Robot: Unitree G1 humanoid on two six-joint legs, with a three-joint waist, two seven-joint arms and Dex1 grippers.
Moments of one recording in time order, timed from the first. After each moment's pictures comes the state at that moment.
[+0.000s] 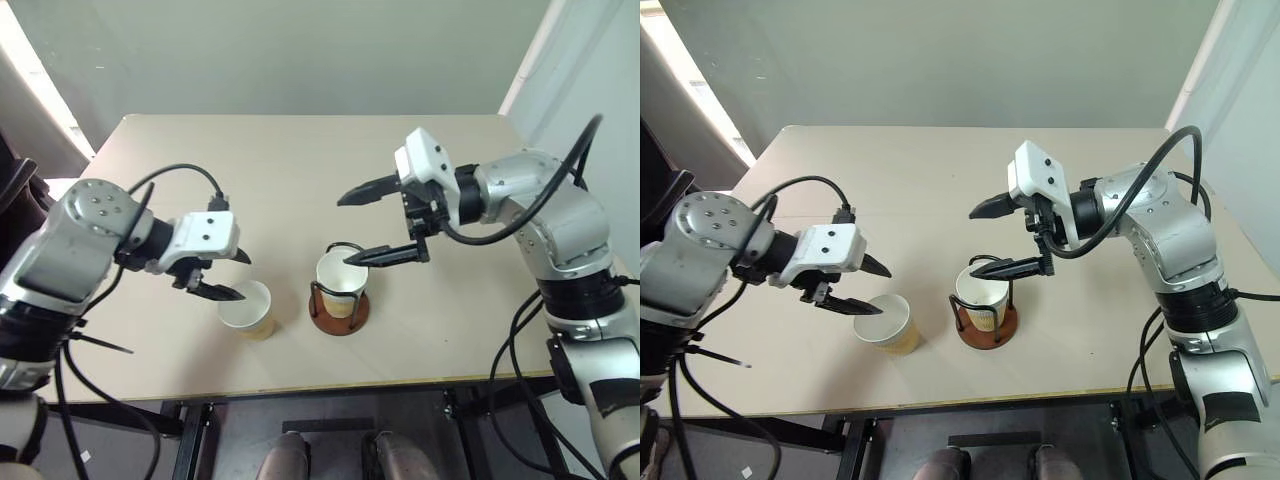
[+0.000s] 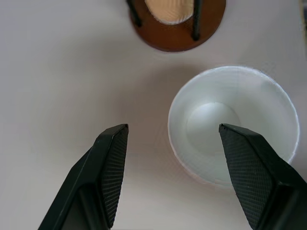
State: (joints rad) left arm -0.76 1.08 -0.31 0.03 -0.14 0.31 -1.50; right arm -0.97 -0.64 0.22 -0.16 0.39 0.65 1.29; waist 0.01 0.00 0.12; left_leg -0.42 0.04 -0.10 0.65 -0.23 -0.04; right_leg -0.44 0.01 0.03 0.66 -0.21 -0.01
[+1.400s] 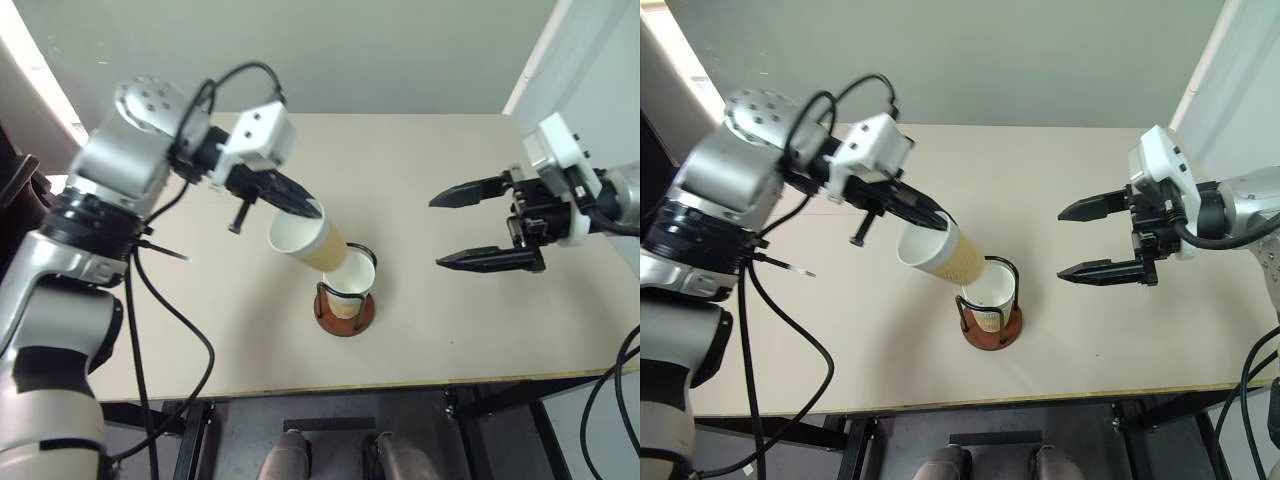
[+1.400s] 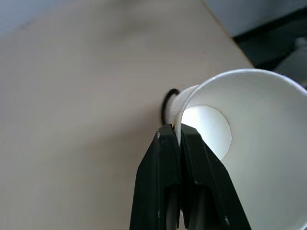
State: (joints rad) left arm -1.31 0.85 -0.55 0.38 -0.47 0.15 -1.57; right arm -0.80 -1.01 -0.05 -0.27 0.67 0.82 1.33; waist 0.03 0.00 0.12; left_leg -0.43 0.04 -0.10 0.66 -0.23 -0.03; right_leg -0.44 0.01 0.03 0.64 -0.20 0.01
